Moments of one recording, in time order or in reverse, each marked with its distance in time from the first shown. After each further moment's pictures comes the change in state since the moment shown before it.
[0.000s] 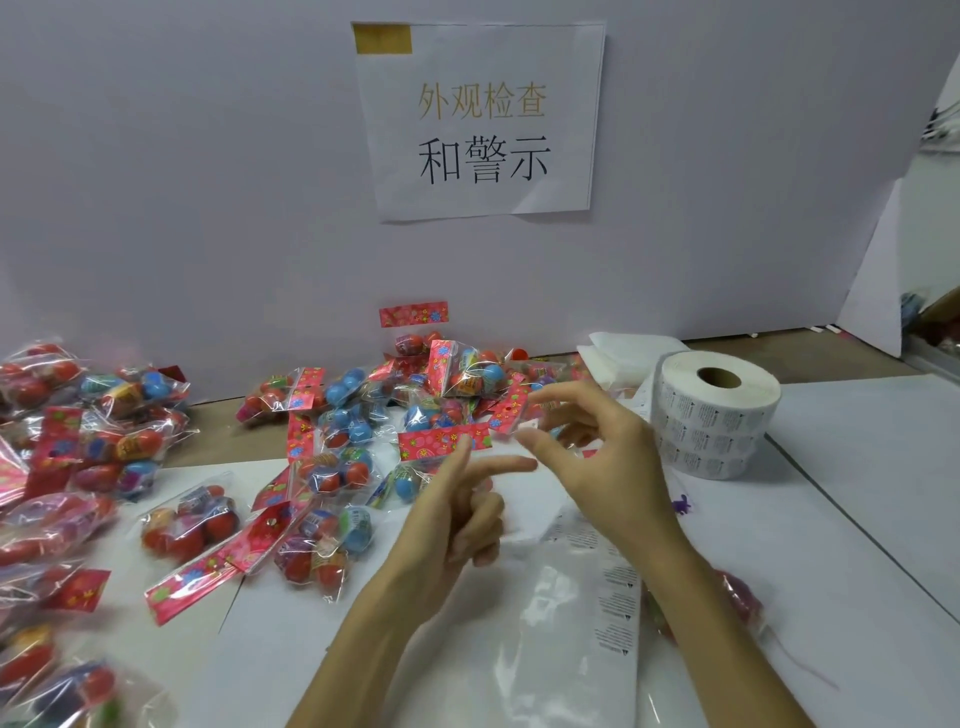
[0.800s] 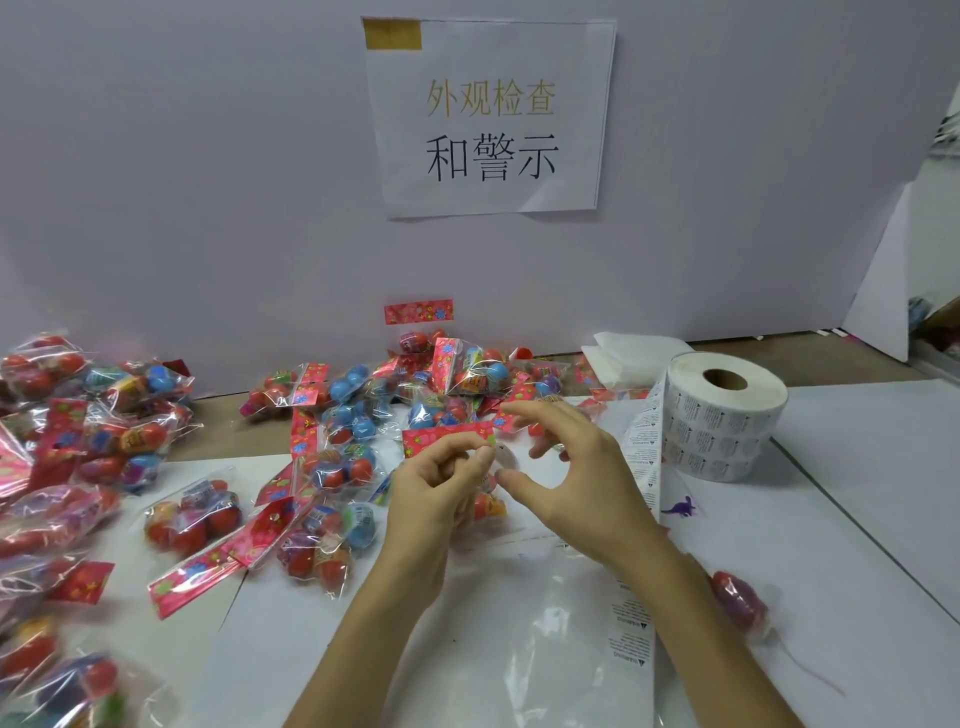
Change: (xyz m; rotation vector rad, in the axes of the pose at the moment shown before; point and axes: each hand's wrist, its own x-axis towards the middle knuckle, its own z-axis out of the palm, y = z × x) left_hand 0.004 0.003 0.001 0.076 0.329 0.282; right_hand -0.007 0.008 0.011 -0.181 -0.251 -0.024
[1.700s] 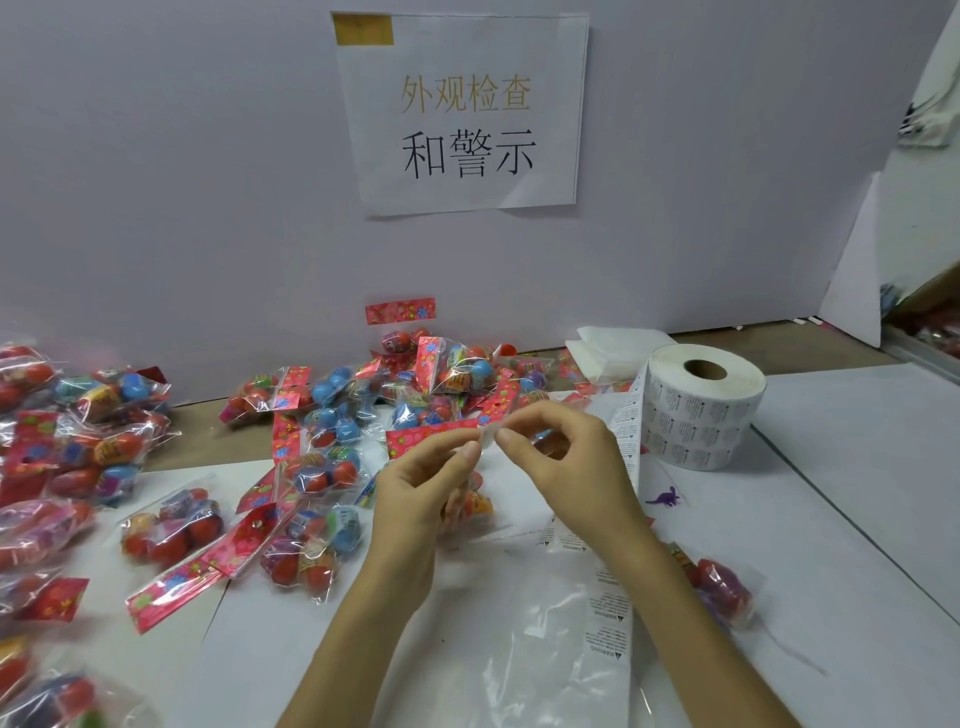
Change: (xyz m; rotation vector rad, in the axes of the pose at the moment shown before) left_hand -0.005 0.008 0.007 -0.035 0.047 -0.047; right_hand 0.004 -0.003 0.002 0.185 0.137 0.179
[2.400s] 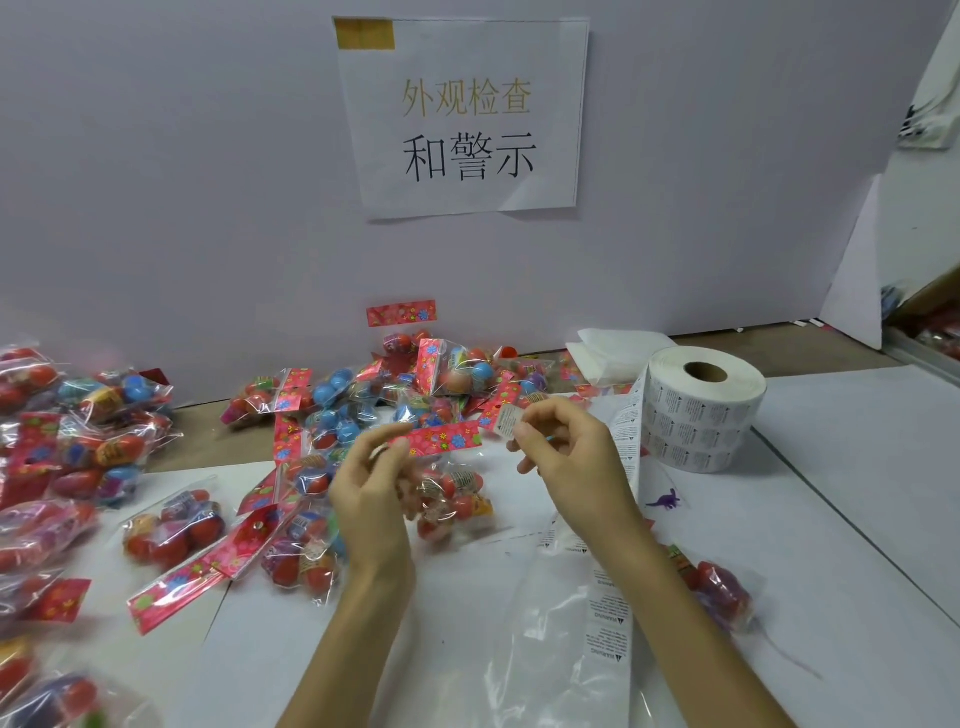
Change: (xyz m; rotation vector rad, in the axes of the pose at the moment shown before) left_hand 0.009 -0.002 -0.012 0.031 0.388 0.137; right_hand 0.002 0.006 0.003 0.191 0.030 0.137
